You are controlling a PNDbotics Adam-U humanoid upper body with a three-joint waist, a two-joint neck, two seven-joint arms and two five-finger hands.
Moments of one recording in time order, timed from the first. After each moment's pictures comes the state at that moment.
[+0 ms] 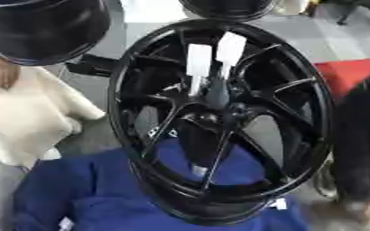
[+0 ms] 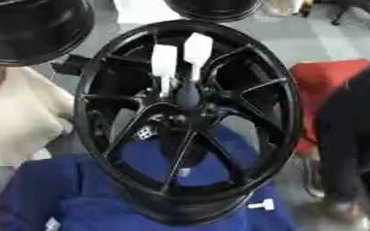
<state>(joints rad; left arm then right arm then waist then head) -0.24 0.70 0.12 -1.92 0.38 0.12 0.55 -1.08 -0.64 0.13 -1.25 0.01 0.09 0.00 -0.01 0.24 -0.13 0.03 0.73</state>
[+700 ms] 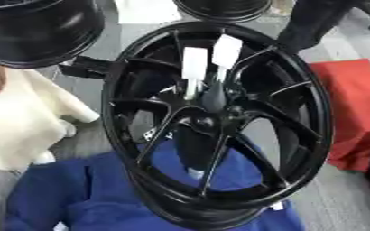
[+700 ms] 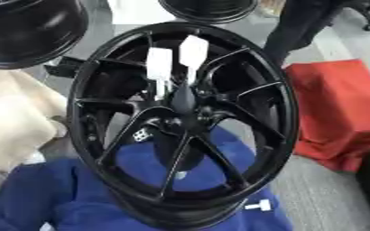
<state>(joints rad) -0.11 0.56 0.13 -1.98 0.21 0.08 0.57 -1.08 -0.67 0.17 -1.35 0.10 0.08 0.14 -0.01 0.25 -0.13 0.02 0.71</state>
